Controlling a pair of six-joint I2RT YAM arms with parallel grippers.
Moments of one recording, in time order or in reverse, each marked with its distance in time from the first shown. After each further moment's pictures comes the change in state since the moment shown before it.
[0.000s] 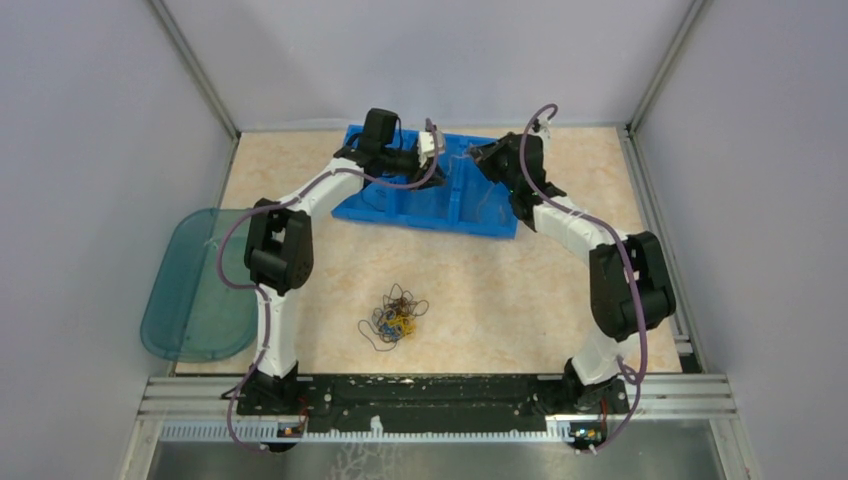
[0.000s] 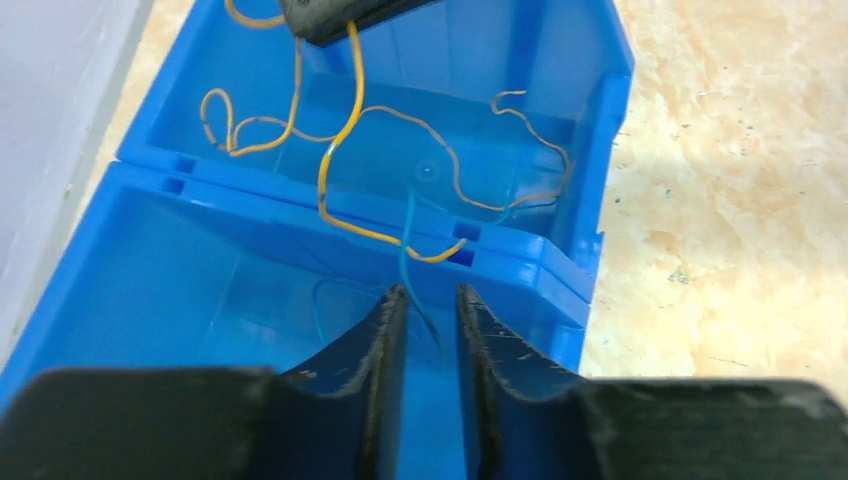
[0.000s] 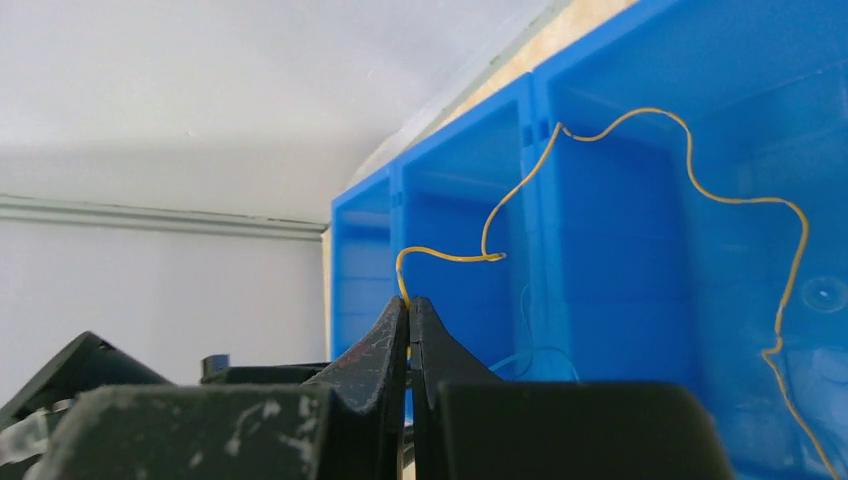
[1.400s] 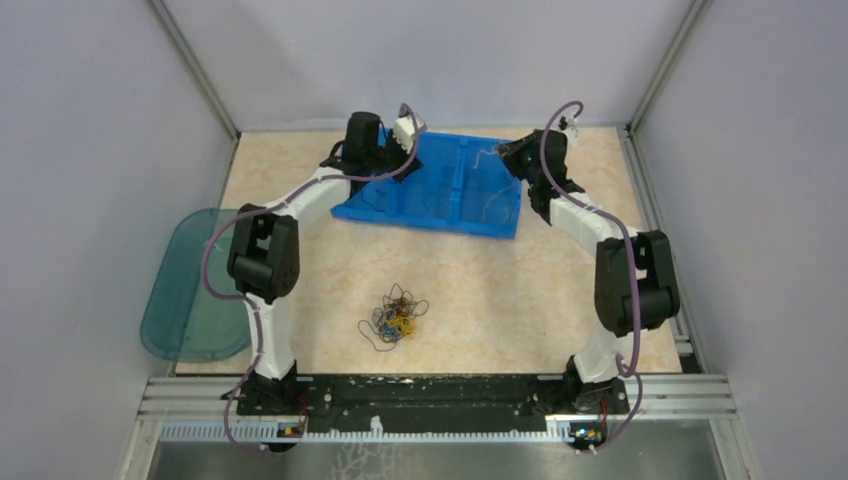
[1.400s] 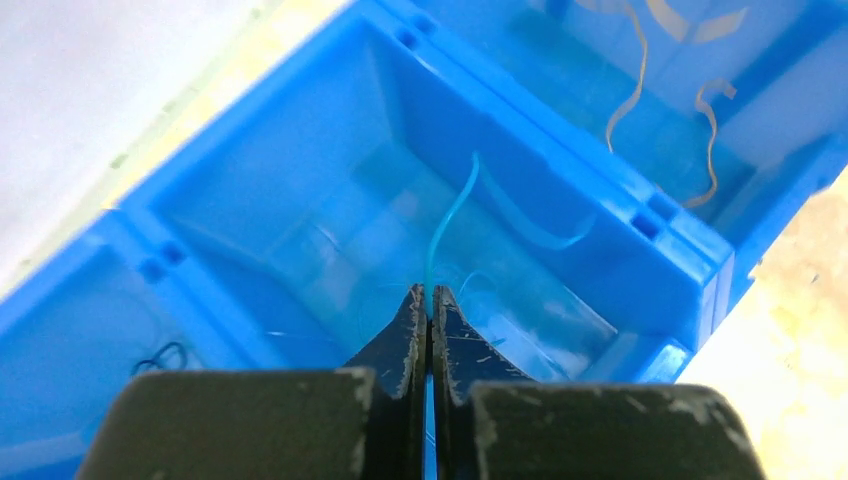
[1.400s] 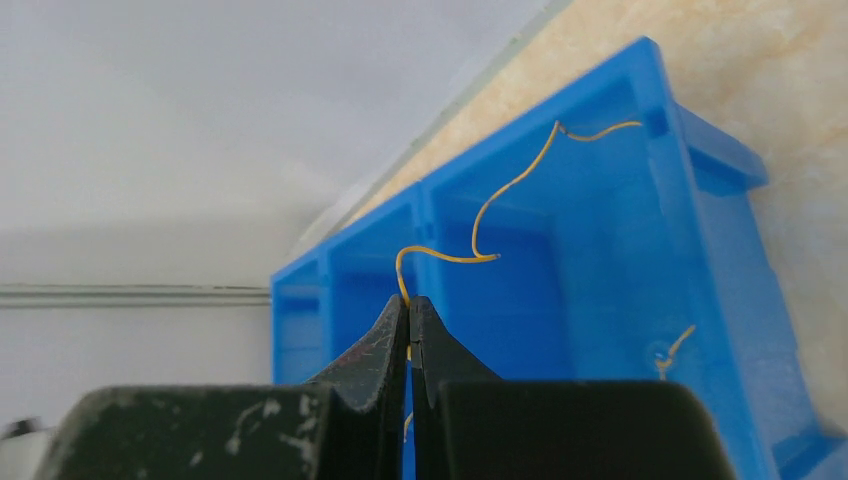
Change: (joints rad) left arm 0.035 -0.090 -0.199 0.262 -0.383 -0.339; right arm -0.131 -0.030 0.001 -0.019 0.016 -0.056
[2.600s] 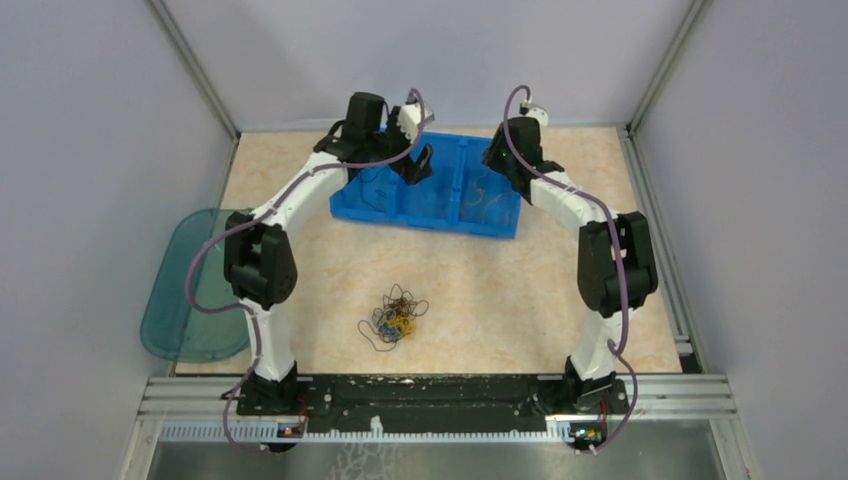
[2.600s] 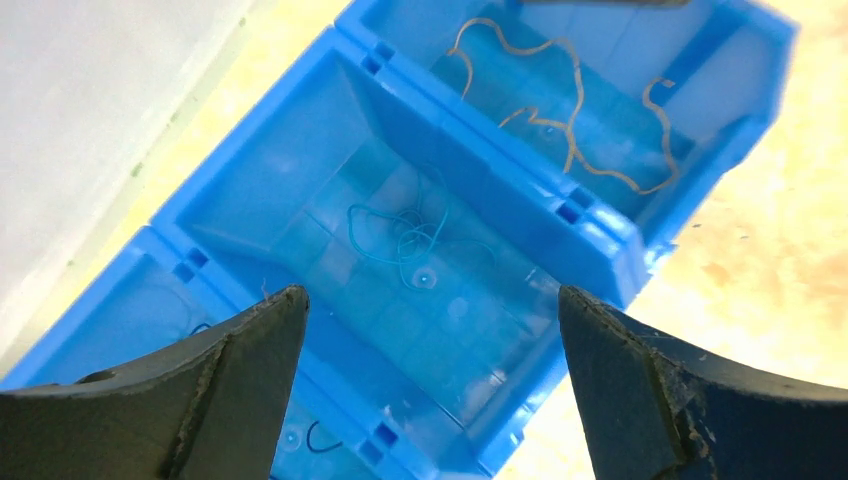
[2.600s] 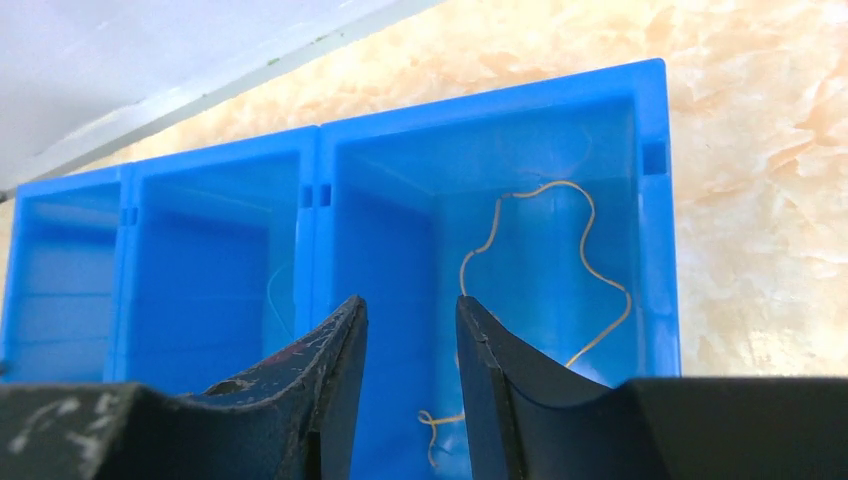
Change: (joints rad) left arm -0.026 -0.035 0.192 -0.302 -0.033 0.064; right arm 0.081 0.186 0.246 -0.300 0.089 -0.433
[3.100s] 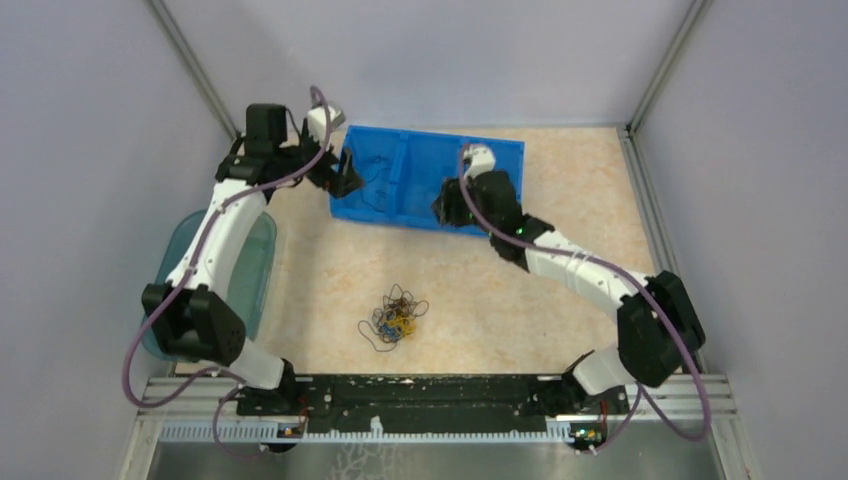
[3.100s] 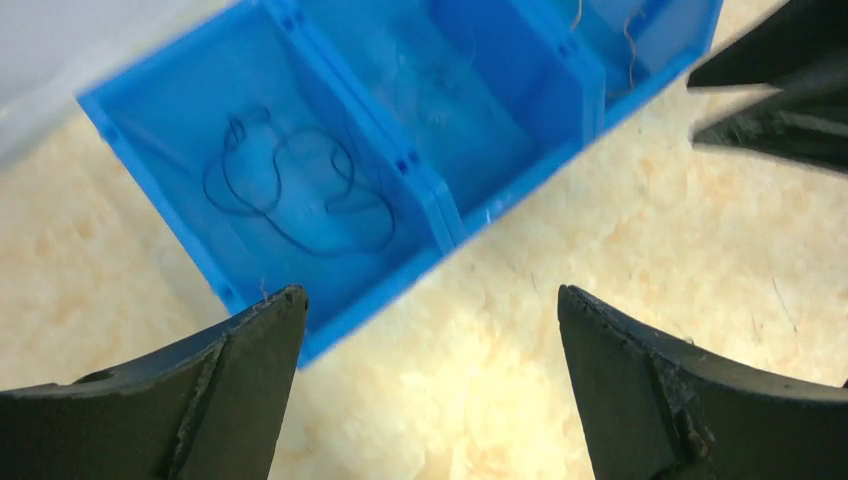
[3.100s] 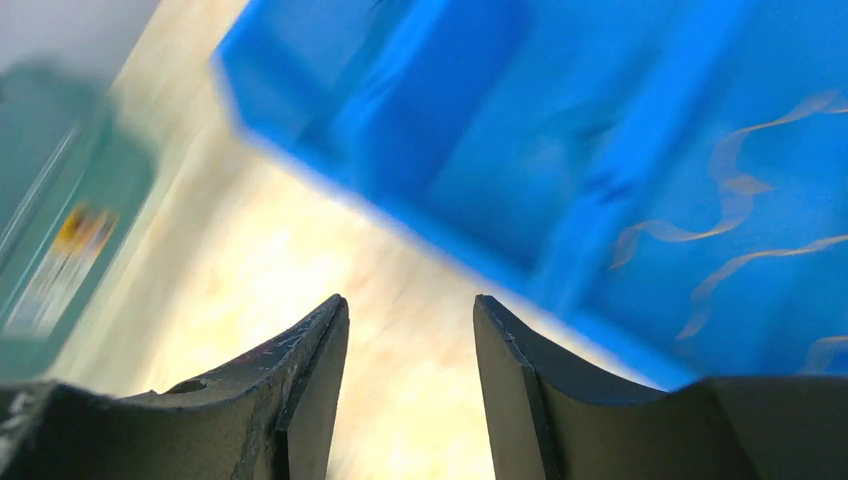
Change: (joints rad) left arm 0.254 -0.435 -0.209 -0.246 0.148 -0.067; right arm 0.267 -0.372 -0.333 0.072 -0.064 -0.215
